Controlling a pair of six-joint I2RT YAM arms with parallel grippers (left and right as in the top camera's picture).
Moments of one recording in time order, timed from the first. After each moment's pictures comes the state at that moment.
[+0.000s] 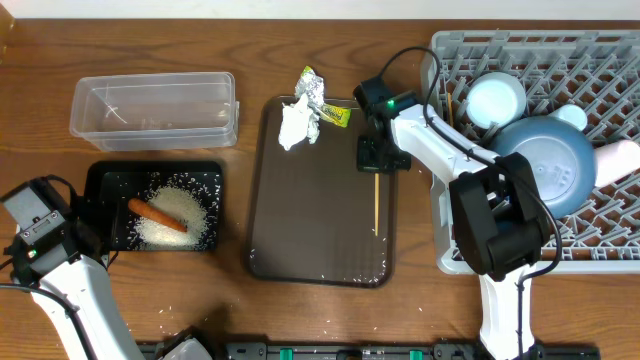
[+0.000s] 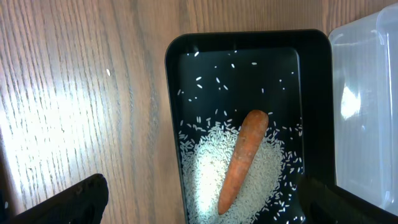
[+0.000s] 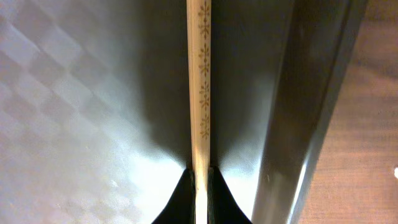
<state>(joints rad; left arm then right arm) 0.67 1.13 0.90 -0.89 -0.06 -0.83 0.46 2.18 1.62 -0.95 -0.03 0.54</state>
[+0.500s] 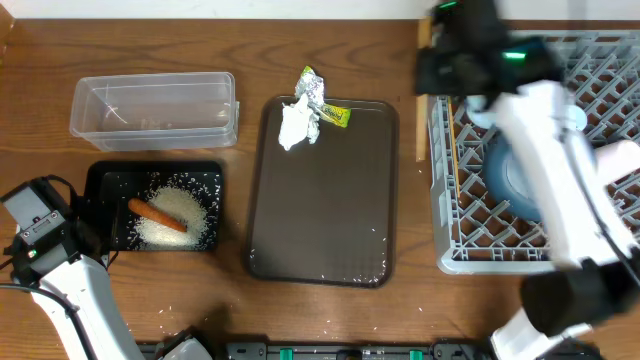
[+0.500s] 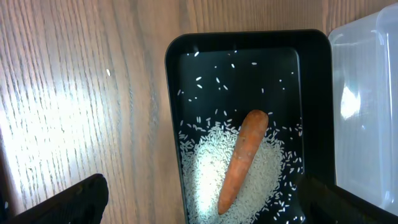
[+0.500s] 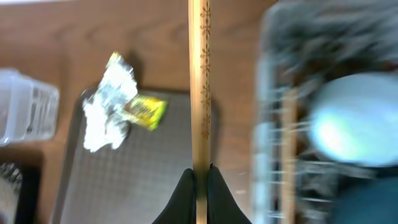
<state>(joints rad) 0.67 1.13 0.90 -0.89 -0.06 -0.83 0.23 1.79 1.93 -1.07 -0.07 0.26</state>
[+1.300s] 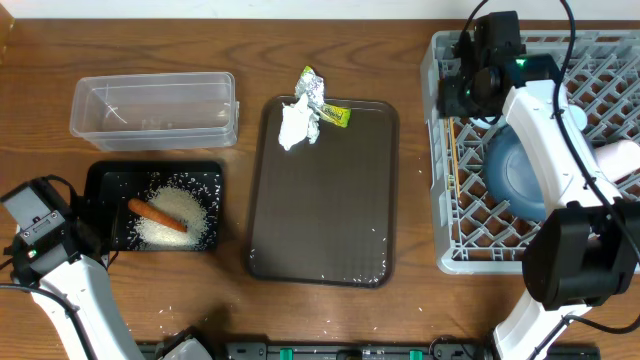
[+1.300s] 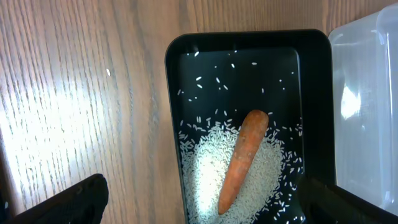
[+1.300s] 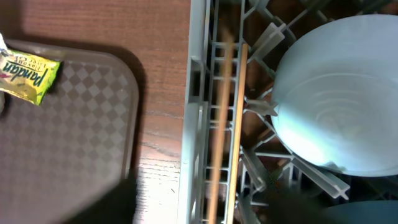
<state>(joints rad) 0.67 1.13 0.90 -0.89 -0.06 -0.83 0.11 1.91 1.68 -0.92 -0.06 0.09</state>
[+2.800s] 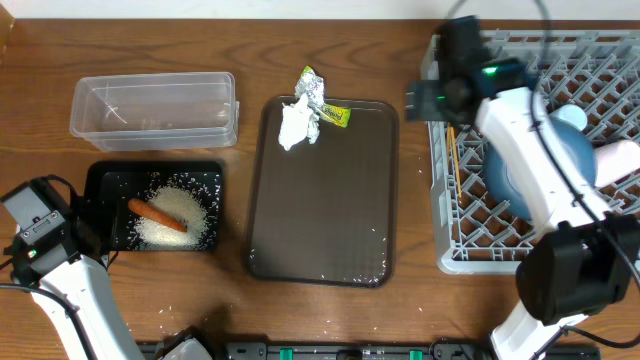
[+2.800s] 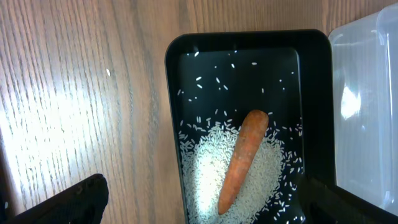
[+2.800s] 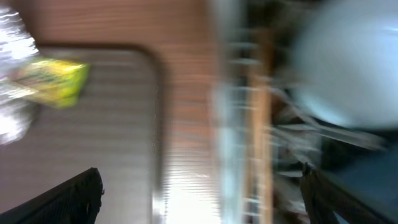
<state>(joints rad) 0.67 1.13 0.90 -0.89 -0.06 -0.83 0.22 1.86 1.68 -0.99 0.10 0.30</state>
